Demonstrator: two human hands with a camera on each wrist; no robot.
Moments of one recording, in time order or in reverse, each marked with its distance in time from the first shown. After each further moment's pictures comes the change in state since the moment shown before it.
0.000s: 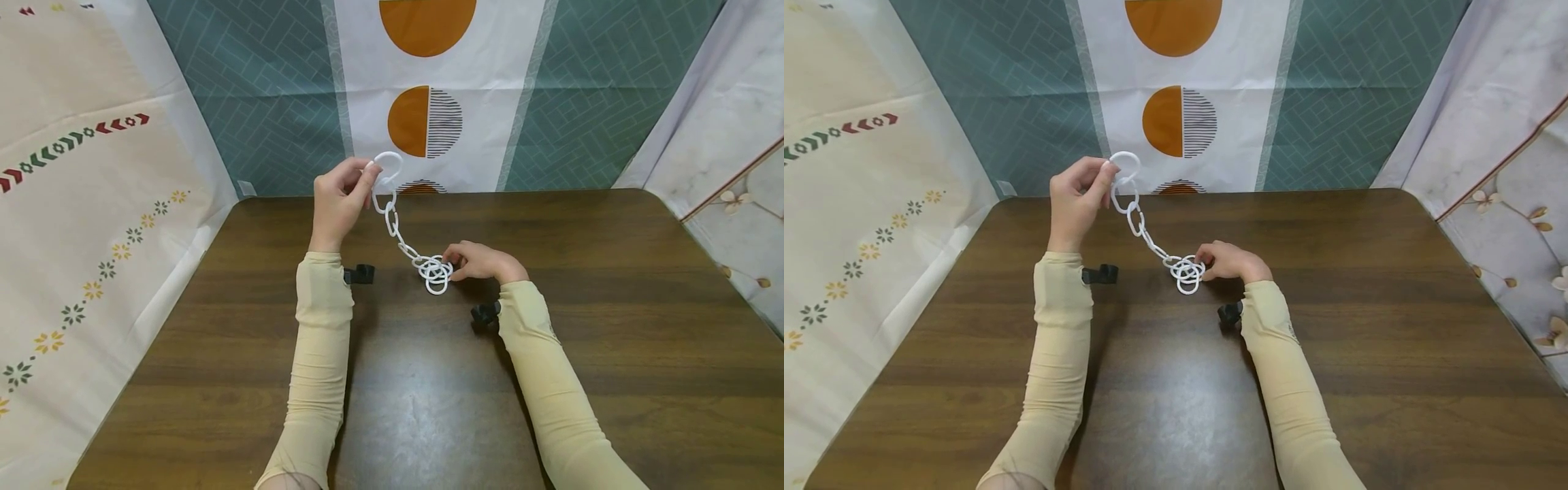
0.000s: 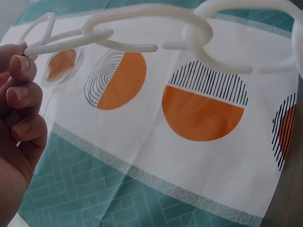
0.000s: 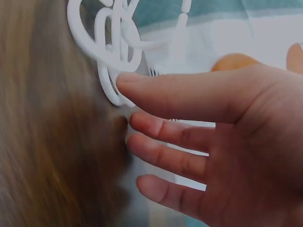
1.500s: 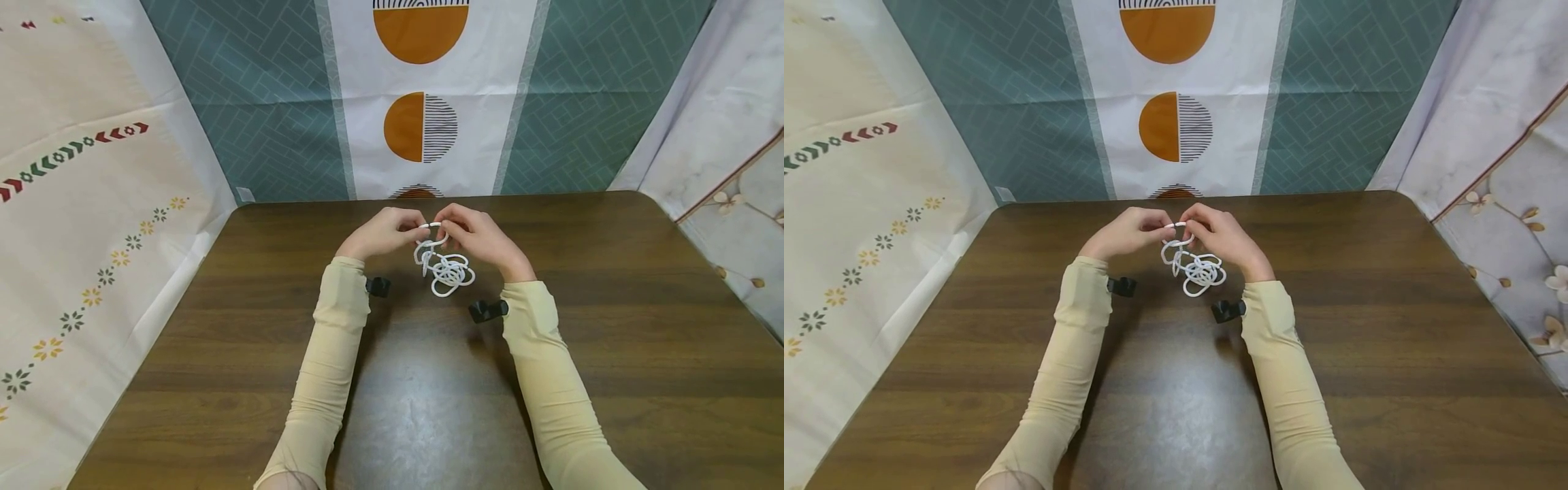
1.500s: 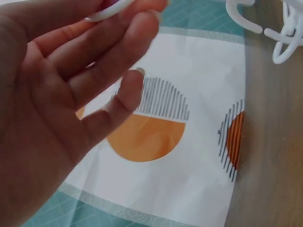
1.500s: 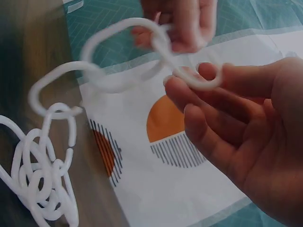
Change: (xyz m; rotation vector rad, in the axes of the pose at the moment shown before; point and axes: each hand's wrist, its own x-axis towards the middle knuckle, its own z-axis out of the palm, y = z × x) left_hand -0.008 -0.022 0.047 0.166 -0.879 -0.345; right_hand -0.019 -0.044 -0.031 0.305 0.412 -0.159
